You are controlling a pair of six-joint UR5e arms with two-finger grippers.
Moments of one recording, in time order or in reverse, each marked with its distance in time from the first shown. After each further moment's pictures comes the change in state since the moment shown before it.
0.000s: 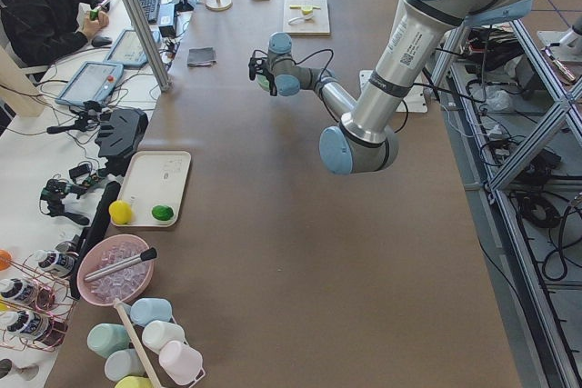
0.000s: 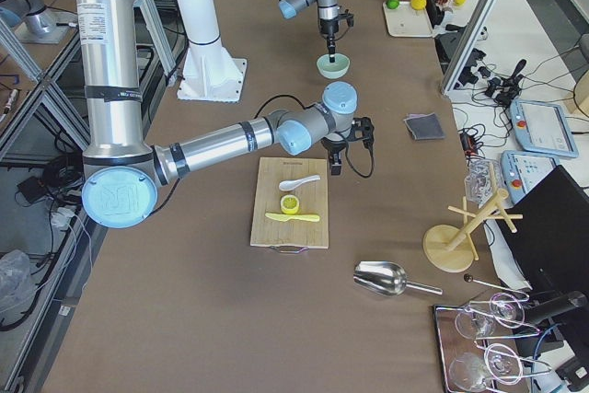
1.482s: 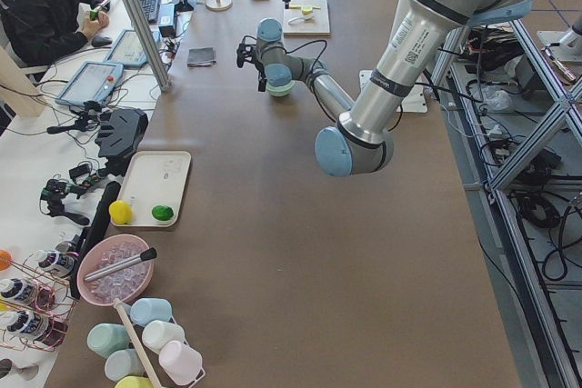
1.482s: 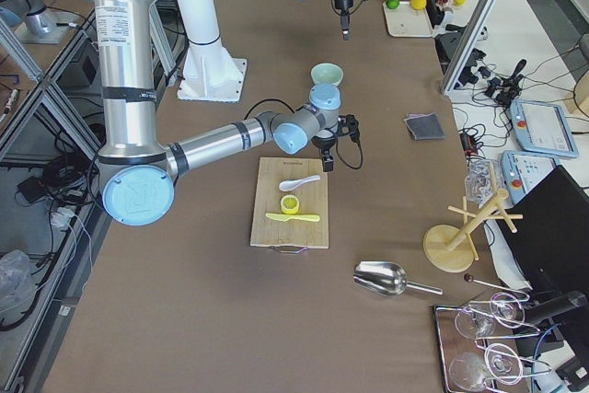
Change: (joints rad) left arm -0.200 0.022 -0.142 0.132 -0.143 0.258; right arm -0.201 -0.009 -0.014 0.125 -0.187 0.055
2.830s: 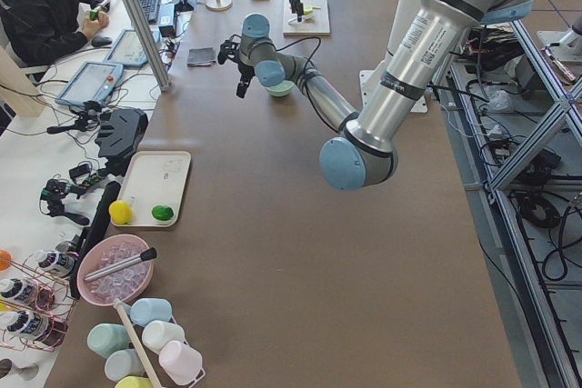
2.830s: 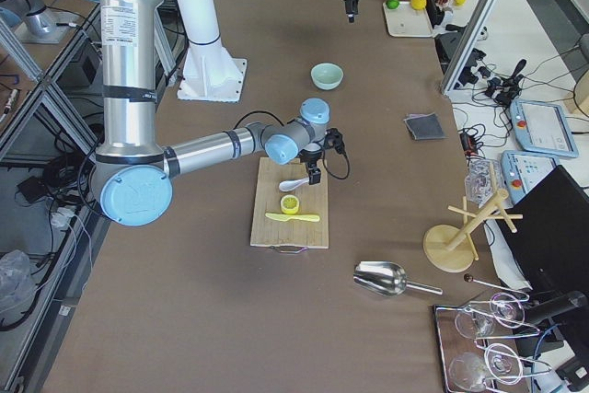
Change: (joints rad) left arm -0.067 0.078 -0.070 0.062 -0.001 0.182; right arm -0.083 -0.046 -0.047 0.006 -0.015 -0.112
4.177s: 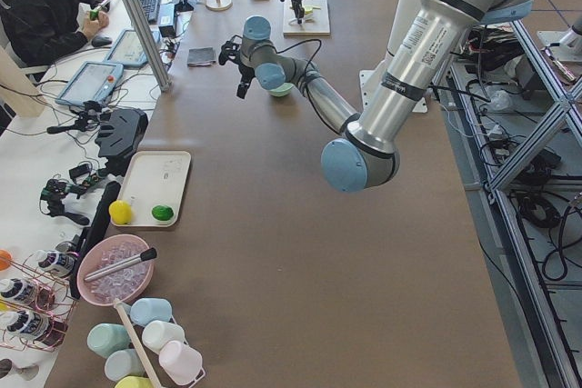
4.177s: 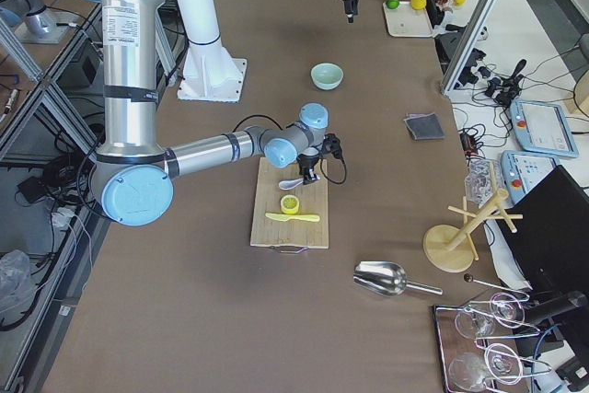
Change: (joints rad) left arm 0.003 0.007 0.001 -0.031 0.001 0.001; right arm -0.013 -0.007 -0.017 0.001 -0.001 0.000
